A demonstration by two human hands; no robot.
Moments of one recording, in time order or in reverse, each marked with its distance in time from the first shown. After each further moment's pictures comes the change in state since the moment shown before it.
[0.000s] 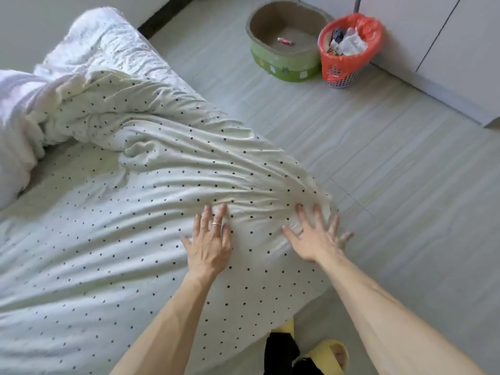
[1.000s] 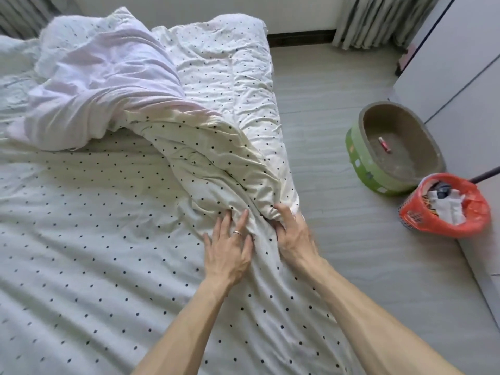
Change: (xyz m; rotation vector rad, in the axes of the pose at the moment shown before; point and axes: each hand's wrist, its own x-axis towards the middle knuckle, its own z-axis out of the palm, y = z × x) left_hand 0.227 -0.033 -0.130 -0.315 0.200 -0.229; right_hand 0.177 -0.317 -0.192 0.112 0.237 -0.775
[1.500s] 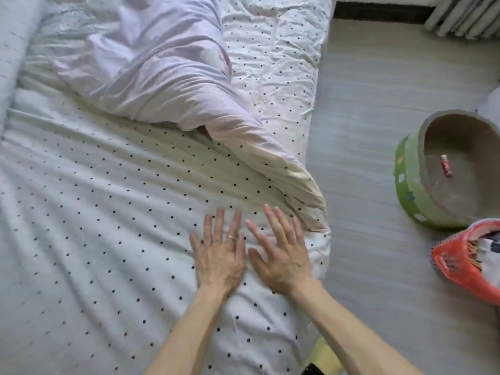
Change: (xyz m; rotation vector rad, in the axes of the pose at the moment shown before) left_hand -0.017 0.069 0.094 0.063 0.121 -0.393; right_hand 0.010 0.125 0.005 -0.357 -0.211 -0.547
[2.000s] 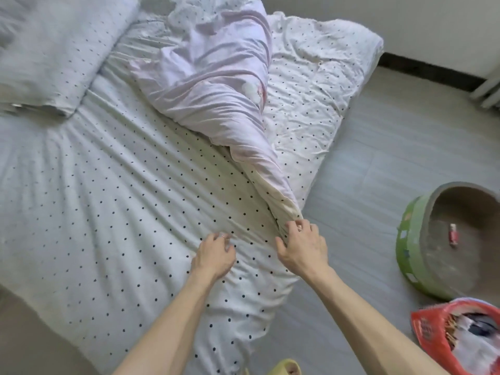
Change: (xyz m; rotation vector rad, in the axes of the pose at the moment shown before) left_hand -0.010 0.049 -0.058 -0.292 -0.270 -0.417; right_hand 0.059 0.030 -0.132 -0.128 -0.402 0.165
